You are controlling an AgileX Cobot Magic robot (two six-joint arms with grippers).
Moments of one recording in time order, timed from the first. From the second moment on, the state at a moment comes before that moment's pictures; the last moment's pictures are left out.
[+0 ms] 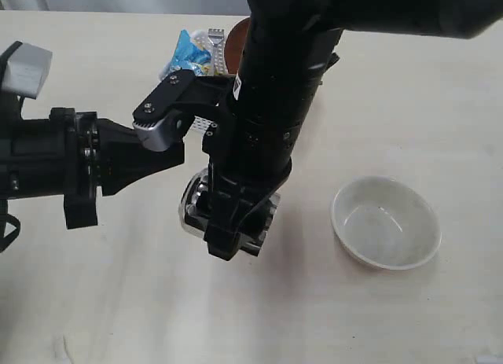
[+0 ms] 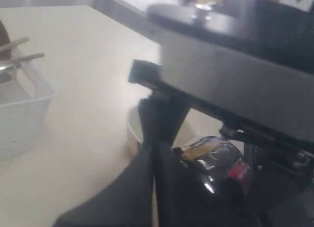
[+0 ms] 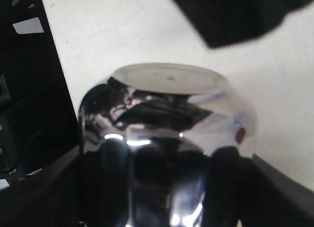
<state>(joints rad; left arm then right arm) -0.18 1.46 -0.36 1.25 -1.21 -0.90 0.86 1.74 -1.31 0.32 1.18 -0.58</state>
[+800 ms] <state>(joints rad) -0.26 1.58 -0.36 1.22 -1.23 -0.83 0.86 1.75 -1.31 0.32 1.15 -0.58</state>
